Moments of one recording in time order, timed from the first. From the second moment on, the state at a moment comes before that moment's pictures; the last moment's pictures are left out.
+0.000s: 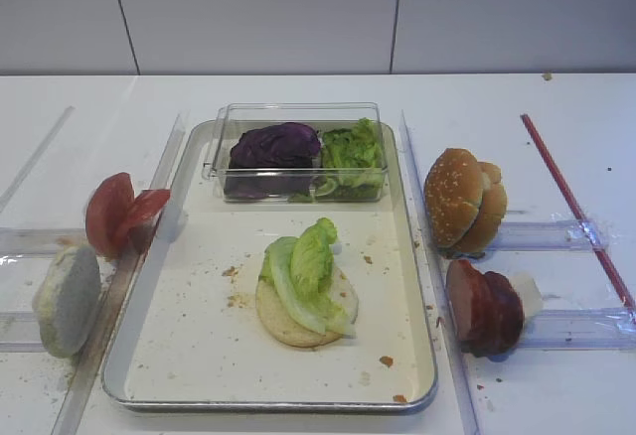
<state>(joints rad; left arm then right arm) 0.01 -0.01 -0.49 -0.06 1.18 0.09 0.08 0.14 -0.55 0.01 1.27 0.09</state>
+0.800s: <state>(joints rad) 0.01 -0.01 -0.49 -0.06 1.18 0.09 0.08 -0.02 -0.52 0.02 1.18 0.07</state>
